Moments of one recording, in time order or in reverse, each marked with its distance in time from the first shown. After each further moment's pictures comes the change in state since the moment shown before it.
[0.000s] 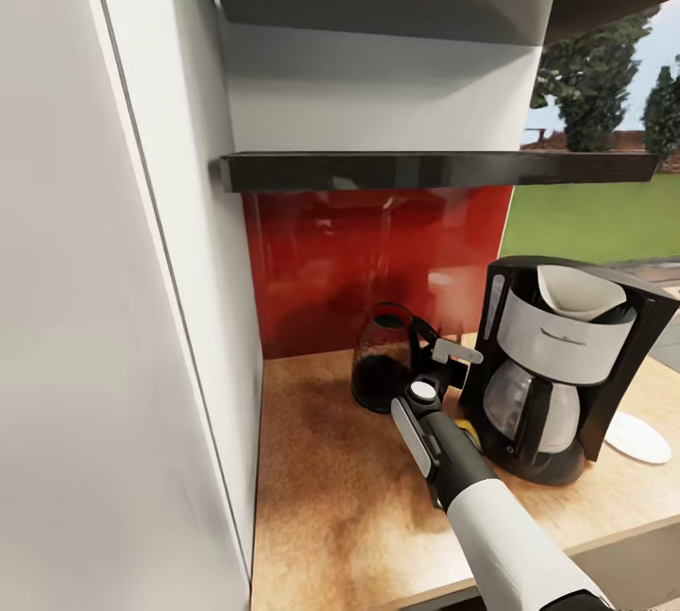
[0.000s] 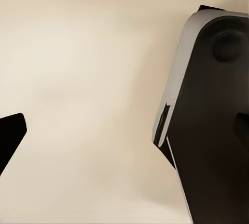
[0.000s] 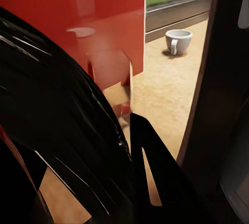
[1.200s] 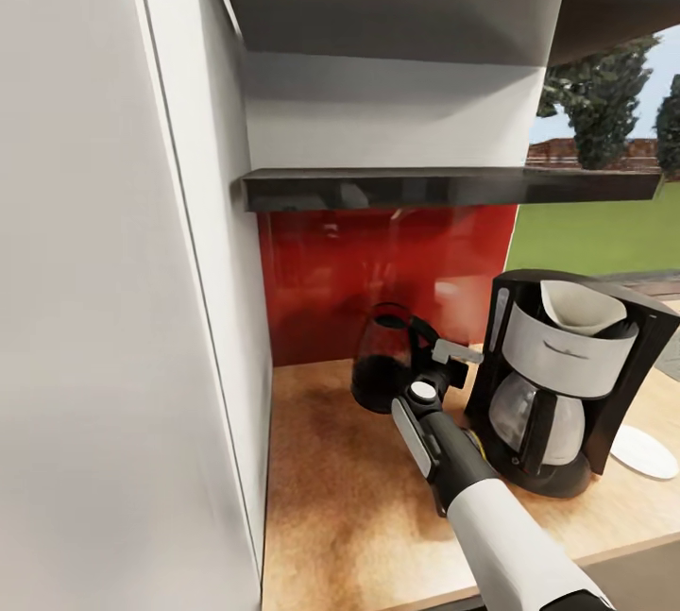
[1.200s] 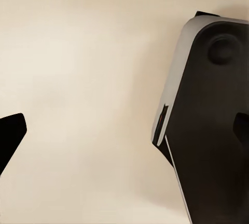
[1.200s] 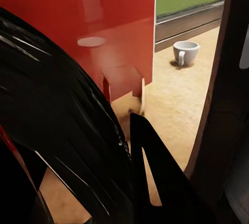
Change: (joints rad) left arm 0.000 -0.001 0.000 0.000 0.000 0.000 0.000; right arm 0.000 0.000 -0.002 0.001 0.001 0.000 0.000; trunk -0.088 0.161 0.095
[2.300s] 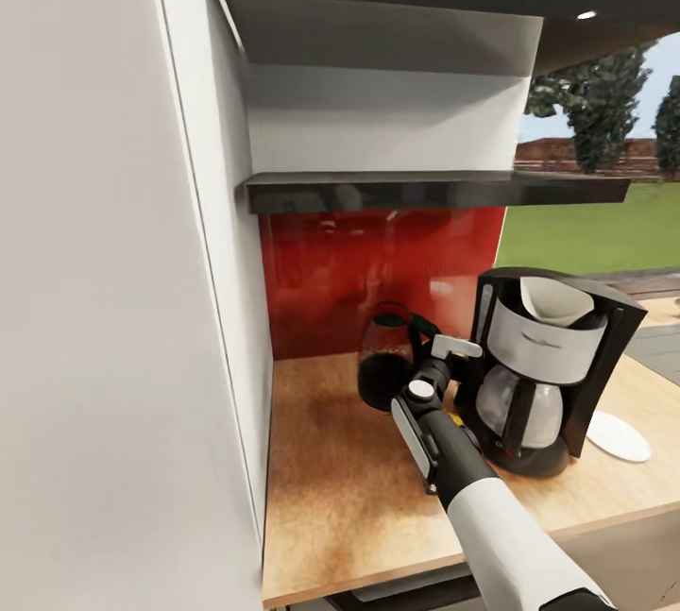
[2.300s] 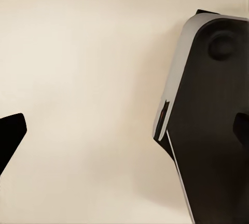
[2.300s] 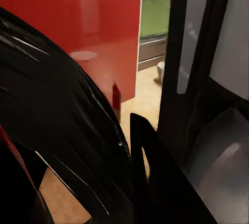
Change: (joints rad) left arm -0.001 0.000 0.000 0.000 0.000 -0.003 0.000; right arm -0.004 0.000 0.002 -0.003 0.094 0.016 0.001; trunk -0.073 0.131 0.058
